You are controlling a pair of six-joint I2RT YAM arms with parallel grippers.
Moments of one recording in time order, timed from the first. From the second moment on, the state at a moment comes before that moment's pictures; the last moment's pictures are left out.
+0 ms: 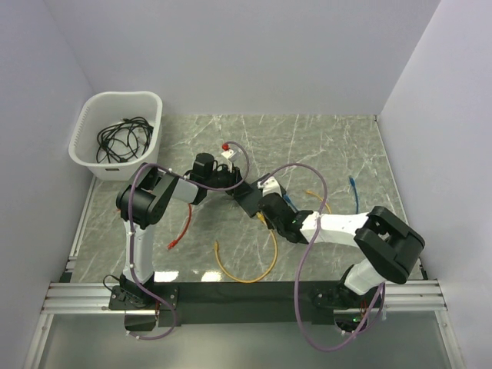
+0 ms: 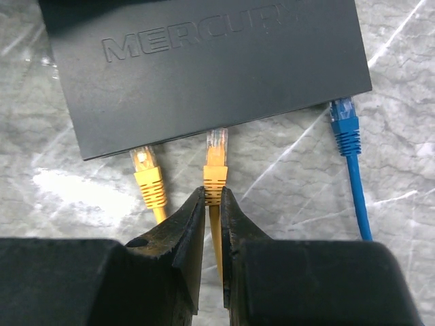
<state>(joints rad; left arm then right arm) -0.45 2.08 0.97 0.71 0.76 -0.25 0.88 1.51 0.64 0.07 0.46 0.29</state>
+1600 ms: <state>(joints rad) -0.41 2.03 0.91 0.68 0.81 -0.31 0.91 1.36 0.62 0.16 0.40 0.15</state>
